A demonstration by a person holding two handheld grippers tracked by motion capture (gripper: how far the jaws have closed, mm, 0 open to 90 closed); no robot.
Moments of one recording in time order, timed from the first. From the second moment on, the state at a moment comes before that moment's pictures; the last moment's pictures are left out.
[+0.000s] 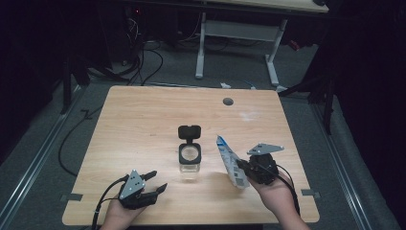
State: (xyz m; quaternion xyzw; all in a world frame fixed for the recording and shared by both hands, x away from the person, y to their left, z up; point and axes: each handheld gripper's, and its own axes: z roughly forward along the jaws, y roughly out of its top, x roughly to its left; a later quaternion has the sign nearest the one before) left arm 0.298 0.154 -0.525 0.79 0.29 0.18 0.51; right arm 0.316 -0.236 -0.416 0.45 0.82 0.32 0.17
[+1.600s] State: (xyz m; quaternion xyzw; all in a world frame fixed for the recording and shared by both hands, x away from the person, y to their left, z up) left arm 0.293 0.094 -0.528 0.81 0.25 0.16 0.51; right arm 0.324 -0.214 -0.391 0.41 0.87 0.27 0.09
